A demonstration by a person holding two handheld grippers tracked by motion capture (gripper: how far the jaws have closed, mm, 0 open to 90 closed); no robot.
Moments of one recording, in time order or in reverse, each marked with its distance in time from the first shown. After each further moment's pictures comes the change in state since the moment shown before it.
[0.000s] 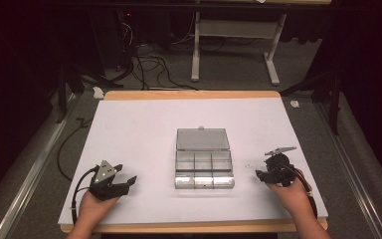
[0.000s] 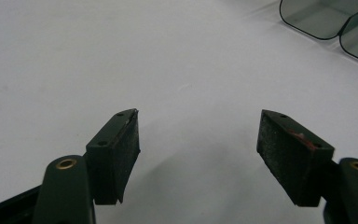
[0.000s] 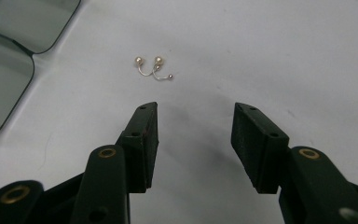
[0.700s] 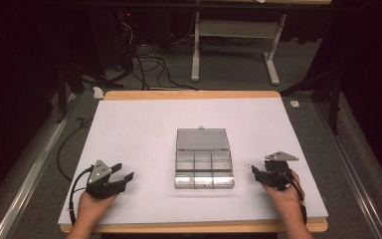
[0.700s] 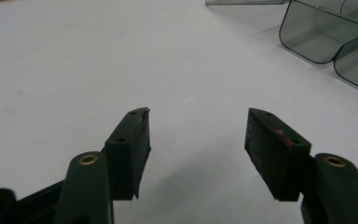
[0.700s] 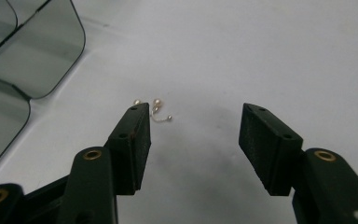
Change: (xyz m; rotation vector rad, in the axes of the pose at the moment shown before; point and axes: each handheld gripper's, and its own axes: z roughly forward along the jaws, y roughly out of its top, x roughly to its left) left arm 0.007 -0.002 -0.005 -0.058 -0.009 -0.064; right arm 0.007 -0.016 0.014 -0.244 -0.036 0.025
